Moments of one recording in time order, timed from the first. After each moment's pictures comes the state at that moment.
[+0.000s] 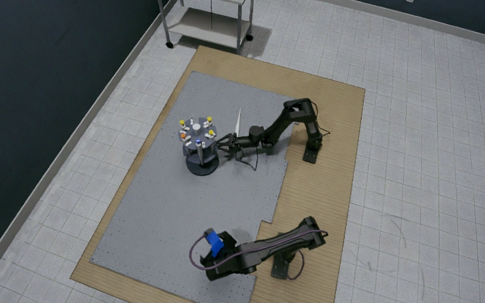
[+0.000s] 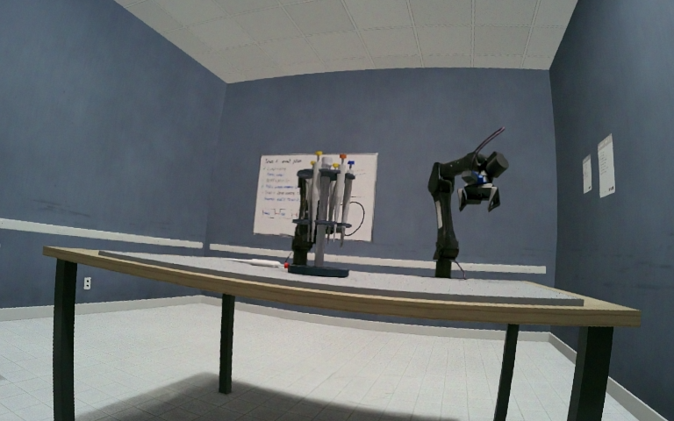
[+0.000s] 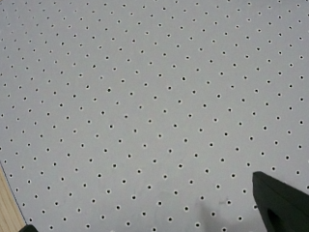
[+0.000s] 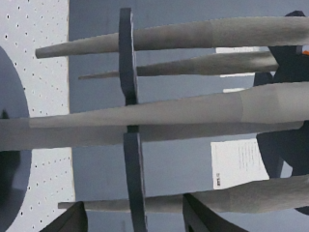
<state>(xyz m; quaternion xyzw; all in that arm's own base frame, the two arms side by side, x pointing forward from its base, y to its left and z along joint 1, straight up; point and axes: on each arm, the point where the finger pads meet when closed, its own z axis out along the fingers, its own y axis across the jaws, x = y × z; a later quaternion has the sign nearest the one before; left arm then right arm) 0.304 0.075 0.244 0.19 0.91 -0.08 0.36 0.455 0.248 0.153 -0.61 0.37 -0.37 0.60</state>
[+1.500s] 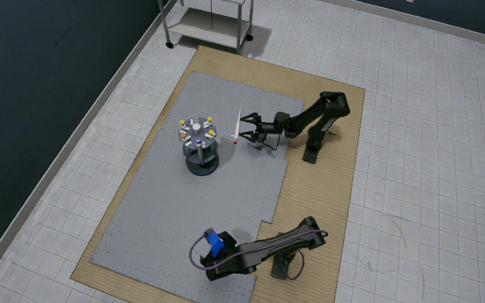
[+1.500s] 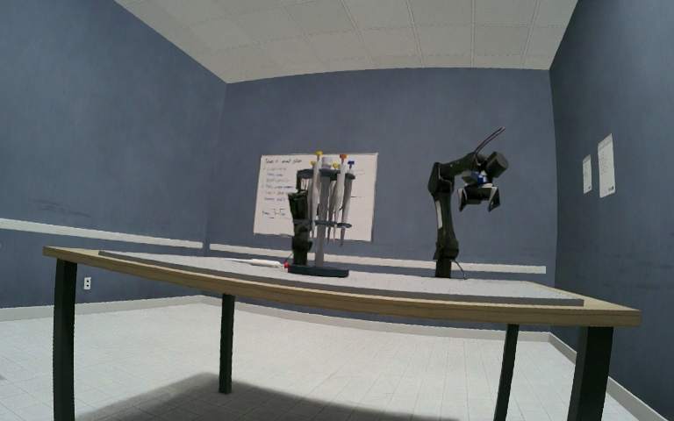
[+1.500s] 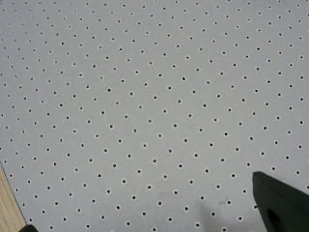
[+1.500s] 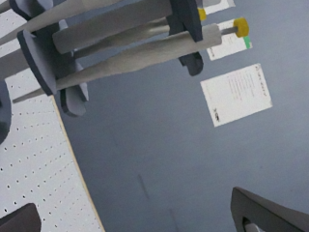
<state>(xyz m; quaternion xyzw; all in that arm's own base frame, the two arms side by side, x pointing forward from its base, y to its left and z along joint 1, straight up) 0.304 0.075 0.244 0.19 0.91 -0.08 0.36 0.374 0.148 0.211 -0.51 0.47 -0.33 0.64</state>
